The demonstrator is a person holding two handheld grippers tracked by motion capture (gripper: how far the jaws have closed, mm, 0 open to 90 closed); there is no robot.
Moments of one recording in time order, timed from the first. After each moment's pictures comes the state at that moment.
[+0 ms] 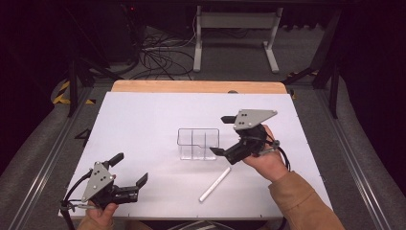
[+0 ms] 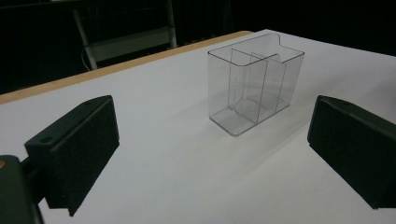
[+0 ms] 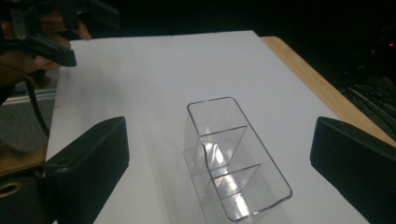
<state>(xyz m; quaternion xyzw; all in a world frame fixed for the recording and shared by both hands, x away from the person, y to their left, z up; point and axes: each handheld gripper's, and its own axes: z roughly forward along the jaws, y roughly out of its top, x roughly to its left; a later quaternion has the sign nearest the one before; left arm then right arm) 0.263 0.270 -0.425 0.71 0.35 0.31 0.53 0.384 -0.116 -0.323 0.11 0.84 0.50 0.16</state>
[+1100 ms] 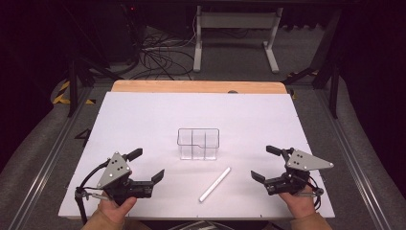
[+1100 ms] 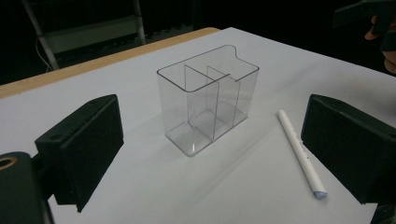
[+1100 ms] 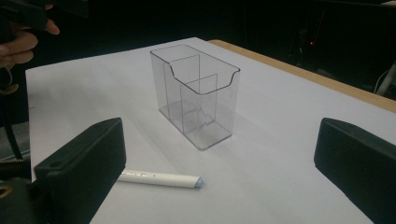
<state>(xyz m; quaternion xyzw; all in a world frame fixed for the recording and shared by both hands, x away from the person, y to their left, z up) 0.276 0.230 -0.396 0.74 0.33 0.26 0.53 0.329 -0.228 -0.413 0.23 0.76 0.58 0.20</state>
